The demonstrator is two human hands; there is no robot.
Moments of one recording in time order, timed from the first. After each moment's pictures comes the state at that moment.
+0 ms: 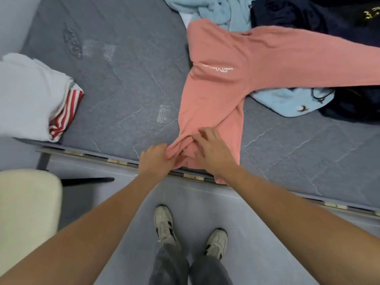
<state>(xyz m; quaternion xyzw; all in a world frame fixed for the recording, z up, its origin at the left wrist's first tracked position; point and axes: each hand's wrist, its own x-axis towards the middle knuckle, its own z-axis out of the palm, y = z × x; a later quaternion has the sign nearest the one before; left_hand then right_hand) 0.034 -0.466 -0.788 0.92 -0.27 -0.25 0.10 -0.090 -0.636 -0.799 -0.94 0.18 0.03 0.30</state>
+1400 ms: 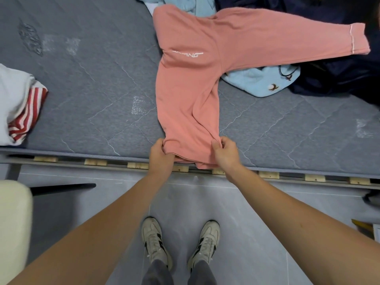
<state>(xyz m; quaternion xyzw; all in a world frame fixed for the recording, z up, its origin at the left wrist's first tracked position) -0.042 -0.492 -0.829 0.81 -0.10 -0.31 0.49 -0.176 -0.639 -0.807 -0.62 0.56 -0.07 0.55</state>
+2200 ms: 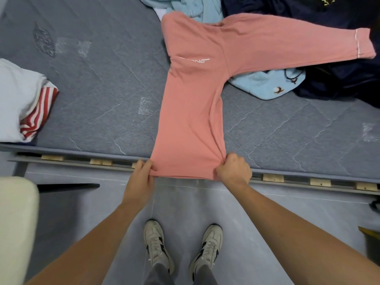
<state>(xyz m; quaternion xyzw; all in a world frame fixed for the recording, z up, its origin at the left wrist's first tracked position) -0.035 -0.384 -0.834 0.88 -0.31 -0.26 0.25 -0.198 -0.616 -0.817 -0.76 0.59 0.16 0.23</state>
